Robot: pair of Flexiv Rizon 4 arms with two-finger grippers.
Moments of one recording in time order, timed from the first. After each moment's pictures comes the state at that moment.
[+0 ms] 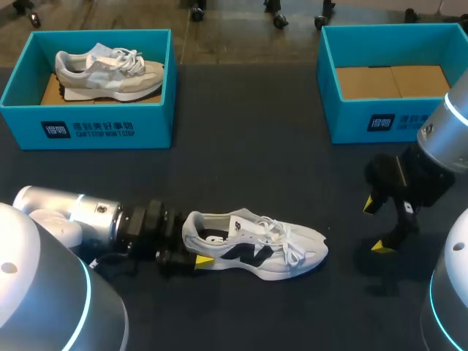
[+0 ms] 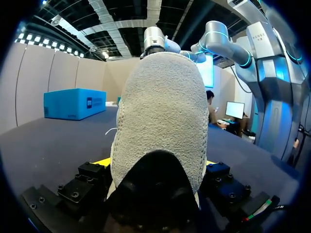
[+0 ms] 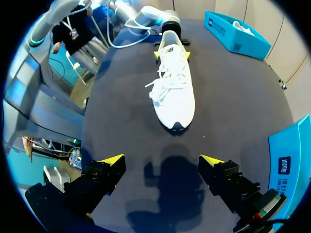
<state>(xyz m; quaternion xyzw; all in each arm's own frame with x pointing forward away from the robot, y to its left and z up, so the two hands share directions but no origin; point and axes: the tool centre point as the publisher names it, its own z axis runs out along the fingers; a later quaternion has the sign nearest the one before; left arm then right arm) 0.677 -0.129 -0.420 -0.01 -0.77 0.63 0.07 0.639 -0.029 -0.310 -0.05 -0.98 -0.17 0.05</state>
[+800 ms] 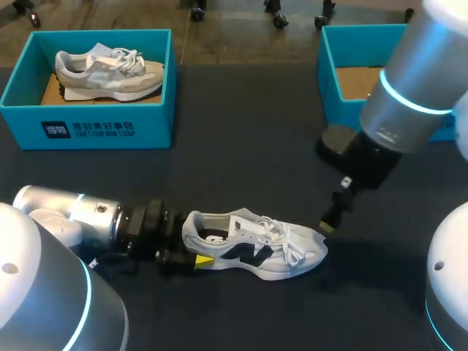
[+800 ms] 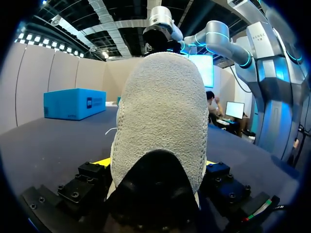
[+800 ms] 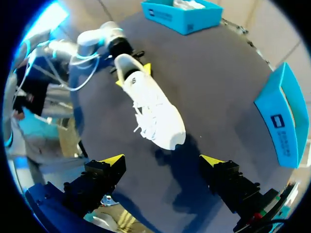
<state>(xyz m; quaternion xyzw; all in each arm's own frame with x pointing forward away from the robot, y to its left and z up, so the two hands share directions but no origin) 0.677 -0.128 -0.419 -0.01 -0.77 0.63 0.07 0.642 0.048 -0.256 -0.33 -0.94 -0.09 0.04</state>
